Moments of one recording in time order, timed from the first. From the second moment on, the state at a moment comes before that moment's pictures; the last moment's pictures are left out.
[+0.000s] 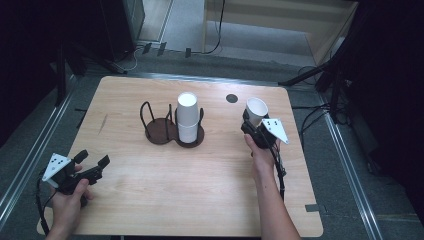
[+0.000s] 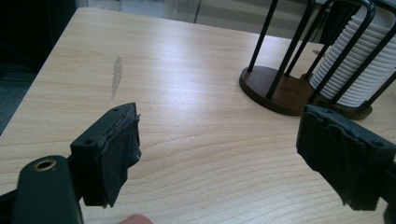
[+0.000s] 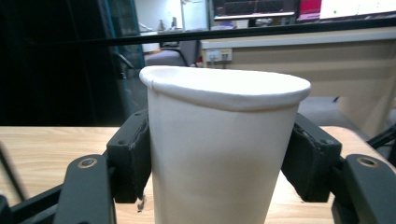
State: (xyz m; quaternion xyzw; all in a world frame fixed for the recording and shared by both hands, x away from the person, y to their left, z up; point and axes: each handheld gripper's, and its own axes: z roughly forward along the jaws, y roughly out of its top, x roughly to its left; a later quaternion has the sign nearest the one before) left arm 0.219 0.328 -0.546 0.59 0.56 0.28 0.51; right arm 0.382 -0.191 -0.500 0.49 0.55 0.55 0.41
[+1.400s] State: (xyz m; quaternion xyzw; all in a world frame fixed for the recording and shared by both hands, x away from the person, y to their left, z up) left arm 0.223 0.336 -0.550 0.58 0.58 0.26 0.52; right arm 0.439 -0.202 -0.535 0.53 0.58 0.48 0.39
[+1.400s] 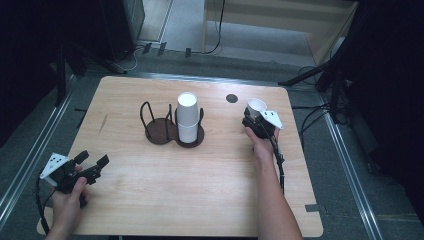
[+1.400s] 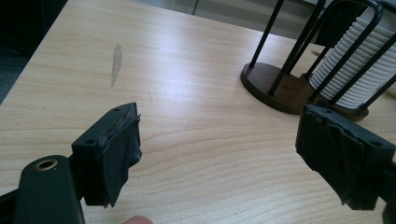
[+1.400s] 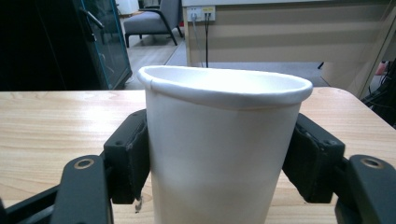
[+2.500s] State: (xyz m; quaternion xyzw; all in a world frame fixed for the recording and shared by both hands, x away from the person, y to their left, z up) left arm 0.224 0.336 -0.551 0.58 0.58 0.25 0.52; right arm 0.433 -0.198 -0.541 0.53 0.60 0.45 0.39
